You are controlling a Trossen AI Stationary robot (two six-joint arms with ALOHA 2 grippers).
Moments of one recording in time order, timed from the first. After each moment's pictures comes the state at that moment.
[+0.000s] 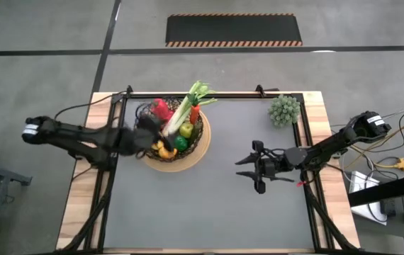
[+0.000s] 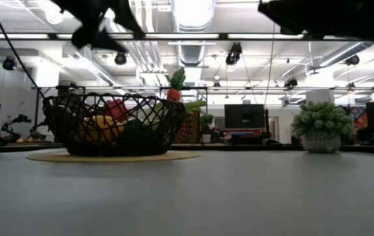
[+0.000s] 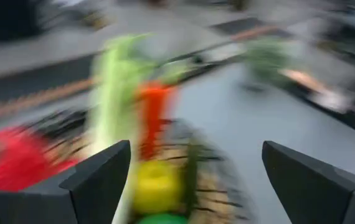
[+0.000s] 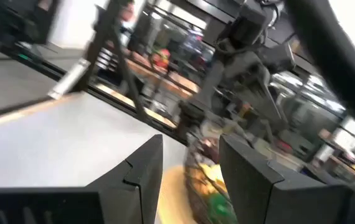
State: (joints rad) left arm -0.09 1.04 0.82 -0.29 -0.76 -0.62; right arm 0.31 1.23 0.29 1.05 0.18 -0.52
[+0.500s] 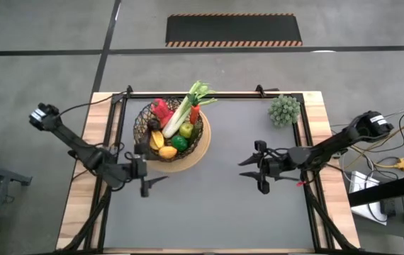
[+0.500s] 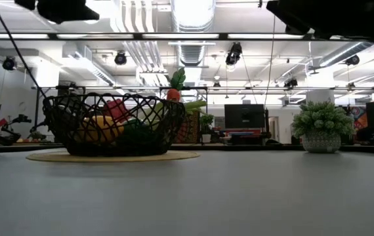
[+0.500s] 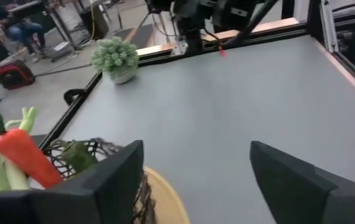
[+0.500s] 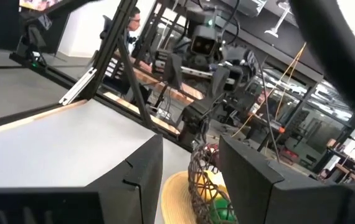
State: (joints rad) left arm -0.63 0.92 0.66 -0.16 -0.77 -0.11; right arm 0.31 1.19 0.25 1.06 0.12 -0.52
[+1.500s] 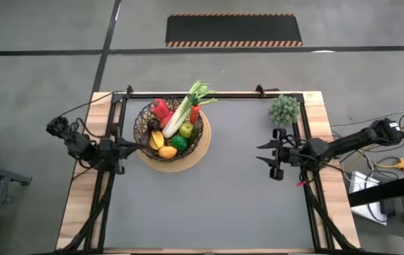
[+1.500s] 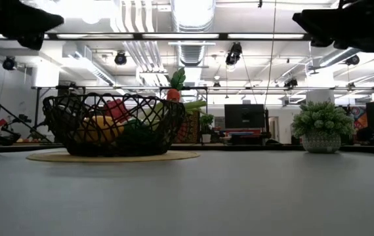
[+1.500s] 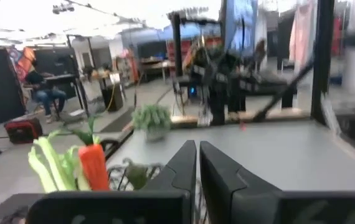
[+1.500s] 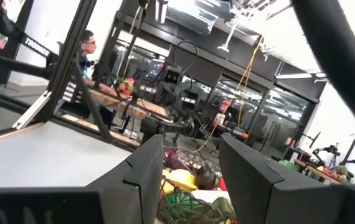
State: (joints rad) left arm -0.61 0.03 0.26 -0.14 -0.77 0.17; right arm 0.18 0.74 0.01 1.00 0.12 -0.47
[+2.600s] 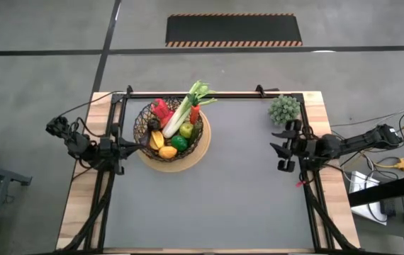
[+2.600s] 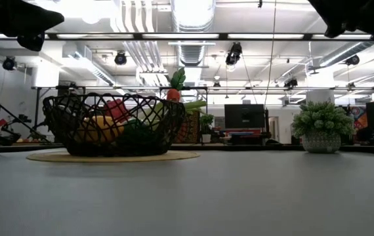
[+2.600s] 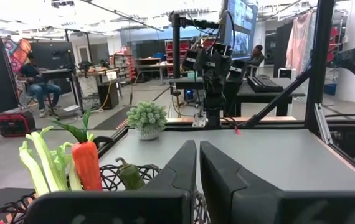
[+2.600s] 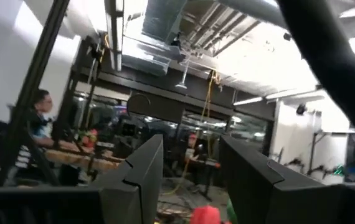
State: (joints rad) left arm -0.61 0.05 0.25 -0.14 -0.77 0.11; right arm 0.18 0.47 0.01 0.97 0.23 -0.44
